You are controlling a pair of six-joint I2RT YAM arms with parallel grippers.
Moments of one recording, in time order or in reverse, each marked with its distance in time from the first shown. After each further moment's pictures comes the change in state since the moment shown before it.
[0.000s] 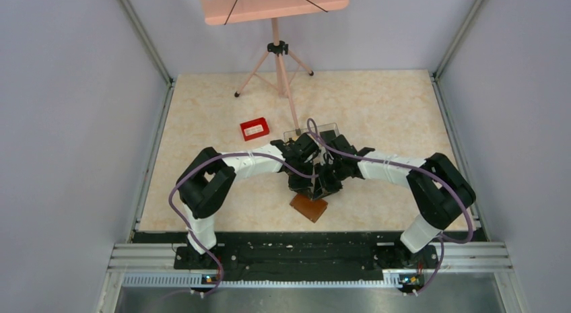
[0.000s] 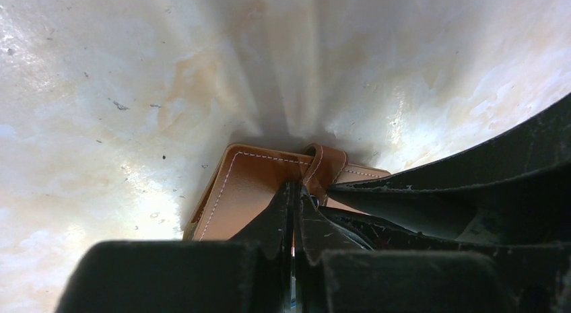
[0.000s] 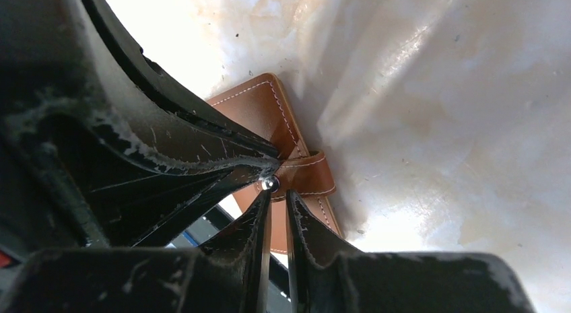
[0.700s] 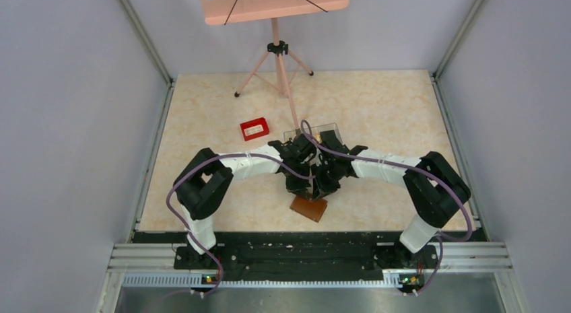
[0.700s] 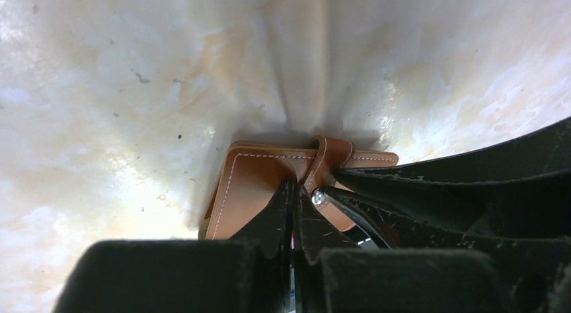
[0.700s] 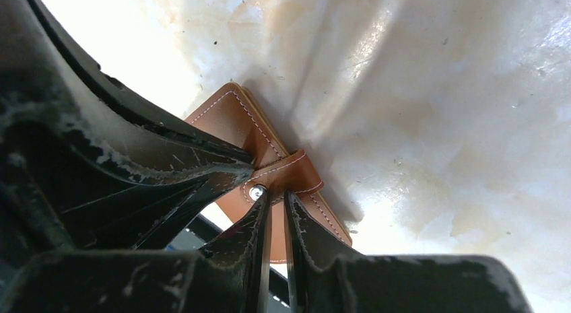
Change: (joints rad) left arm 0.006 -0.011 -0.011 -0.025 -0.002 -0.054; right arm 0.052 0.036 0.060 -0.079 0.113 0.002
